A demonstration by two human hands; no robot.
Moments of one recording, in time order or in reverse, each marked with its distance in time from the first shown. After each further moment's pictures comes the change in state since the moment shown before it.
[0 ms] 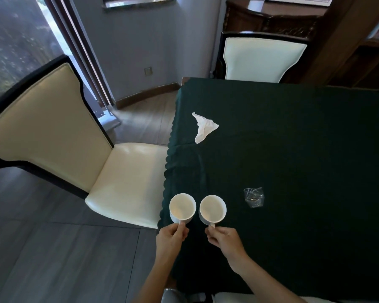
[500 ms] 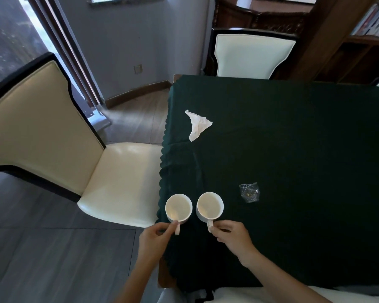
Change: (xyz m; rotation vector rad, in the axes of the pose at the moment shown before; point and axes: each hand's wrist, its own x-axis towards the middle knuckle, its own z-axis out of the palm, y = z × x) left_hand 0.001 0.006 -0.046 0.109 -0.067 0.060; right_hand -0.009 -0.013 -0.024 -0.303 0.049 -0.043
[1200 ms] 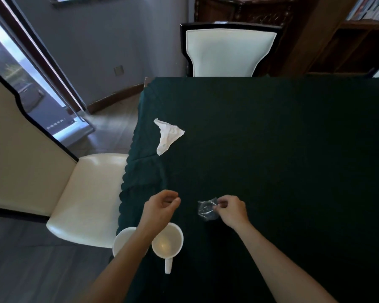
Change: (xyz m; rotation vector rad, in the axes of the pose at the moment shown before) left_hand 0.102 0.148 0.118 0.148 -0.145 0.134; right_hand 0.149 -0.051 -0.131 -0.377 0.183 -0.050
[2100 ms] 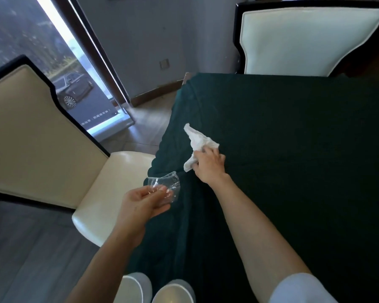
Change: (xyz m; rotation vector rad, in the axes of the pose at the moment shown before) left_hand 0.096 -0.004 -0.060 -0.600 0.323 -0.227; right_hand 0.197 -0.202 0.082 -0.588 -0.015 -0.659
